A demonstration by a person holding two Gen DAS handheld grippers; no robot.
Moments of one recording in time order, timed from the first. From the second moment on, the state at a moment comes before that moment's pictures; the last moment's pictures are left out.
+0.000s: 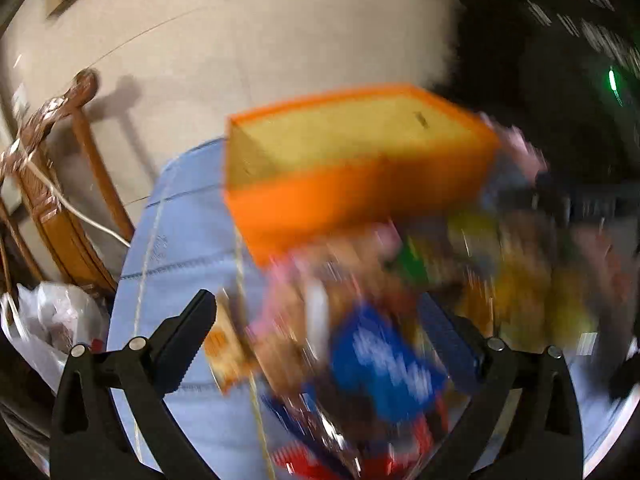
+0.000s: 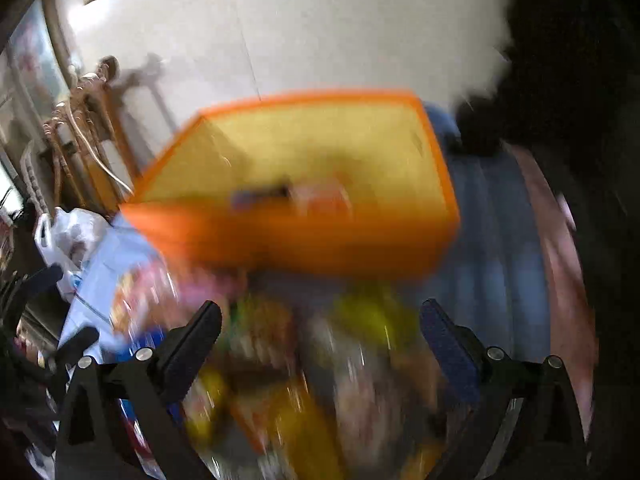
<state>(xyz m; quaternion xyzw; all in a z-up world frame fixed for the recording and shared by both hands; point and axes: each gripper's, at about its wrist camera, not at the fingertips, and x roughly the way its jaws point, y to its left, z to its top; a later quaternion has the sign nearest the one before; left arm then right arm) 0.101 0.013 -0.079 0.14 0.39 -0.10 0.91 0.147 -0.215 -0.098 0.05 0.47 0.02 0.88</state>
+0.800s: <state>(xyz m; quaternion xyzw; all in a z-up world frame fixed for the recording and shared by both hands) 0.055 0.037 -0.107 0.10 0.43 -0.24 0.87 0.071 -0.189 -0.074 -0.02 0.42 0.02 0.91</state>
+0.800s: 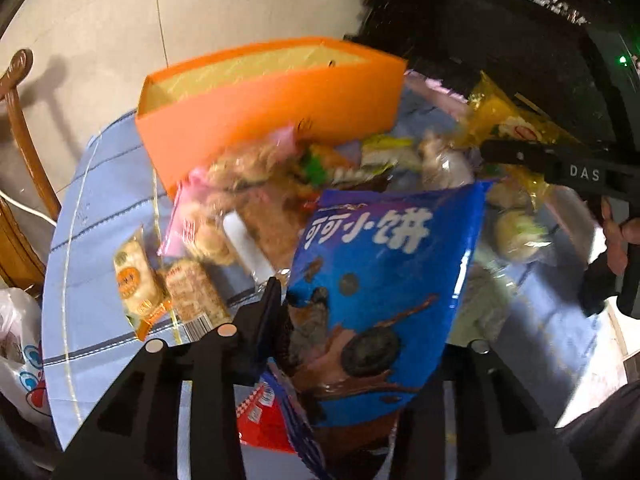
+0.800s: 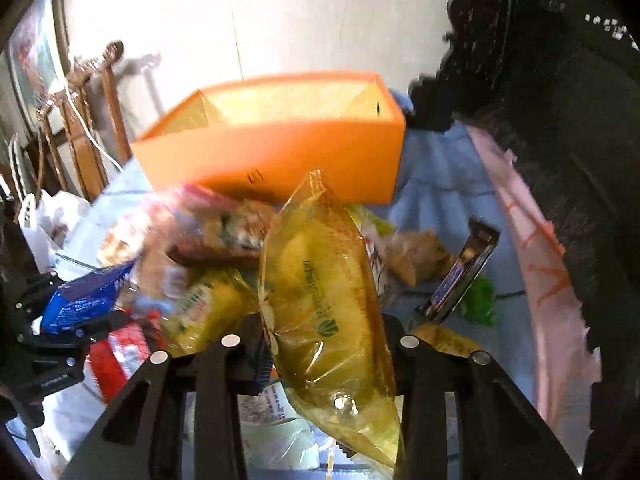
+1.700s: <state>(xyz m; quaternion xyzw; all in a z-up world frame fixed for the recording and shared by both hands) 0.130 0.062 0.007 0.01 0.40 -0.19 0.90 0.066 -0.246 0.050 0.13 0.29 0.13 0.94</state>
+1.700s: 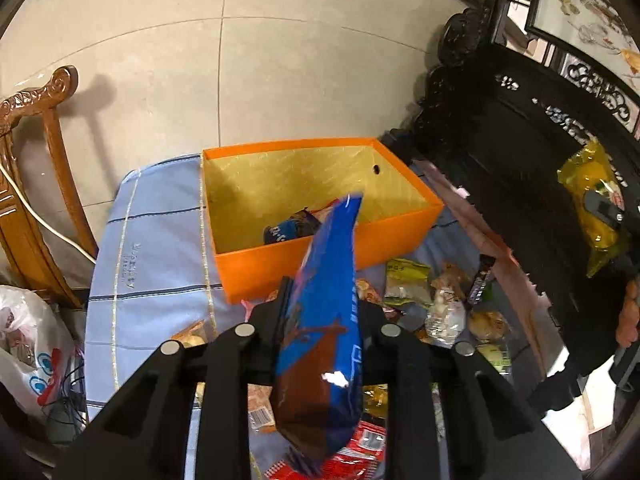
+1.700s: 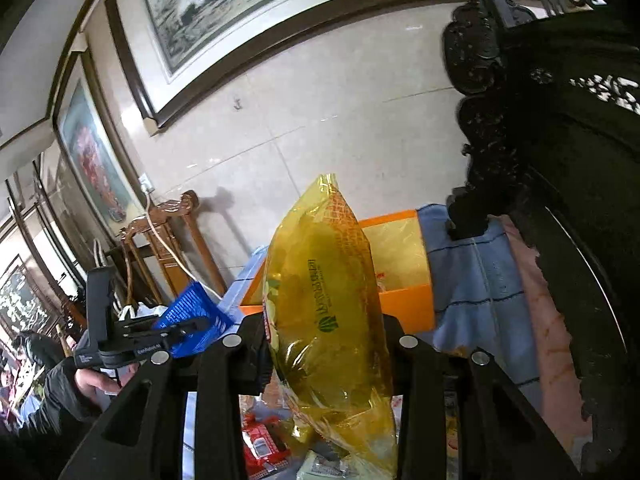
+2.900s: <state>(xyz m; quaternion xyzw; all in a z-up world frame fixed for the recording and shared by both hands) 0.293 0.022 0.014 0.02 0.42 -0.08 0.91 0.266 -0.217 0.040 0.04 0.38 0.07 0.92</state>
